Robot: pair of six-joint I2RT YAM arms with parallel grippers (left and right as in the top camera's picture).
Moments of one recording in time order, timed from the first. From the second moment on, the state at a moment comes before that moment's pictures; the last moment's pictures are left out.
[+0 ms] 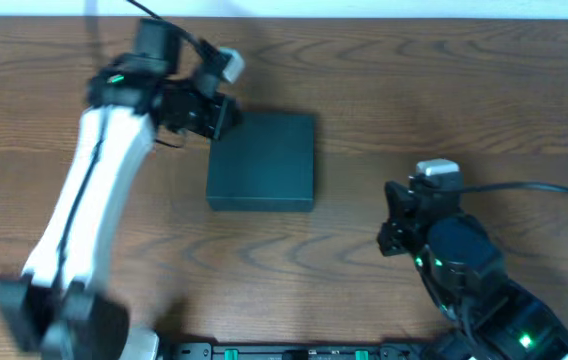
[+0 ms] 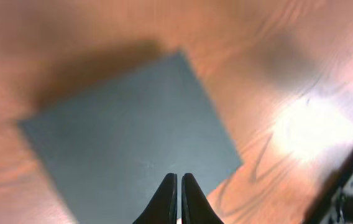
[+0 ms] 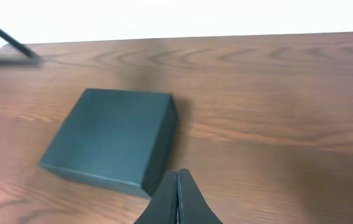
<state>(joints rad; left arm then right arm) -0.16 1.63 1.61 -1.02 0.58 0.17 0.67 0.70 0.83 -0.61 0.33 0.40</state>
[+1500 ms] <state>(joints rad) -0.14 1.25 1.62 -1.17 0.23 -0.02 0.63 0.67 0.83 -0.81 0.33 0.35</state>
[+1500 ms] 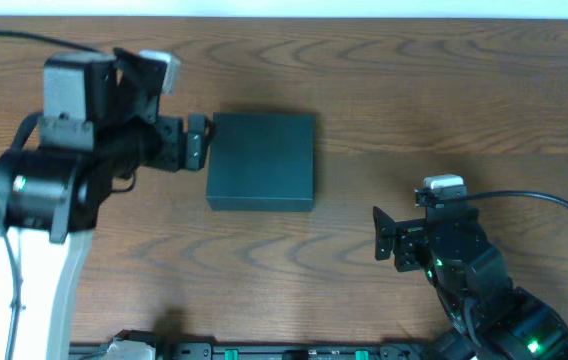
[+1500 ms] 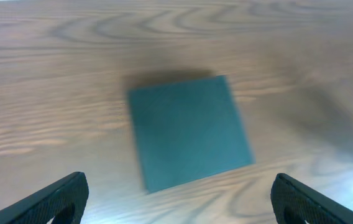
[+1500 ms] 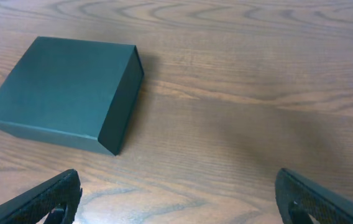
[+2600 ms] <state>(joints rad) 0.08 0.08 0.31 -0.62 -0.08 -0.24 0.63 0.67 0.82 -0.81 0.33 0.35</state>
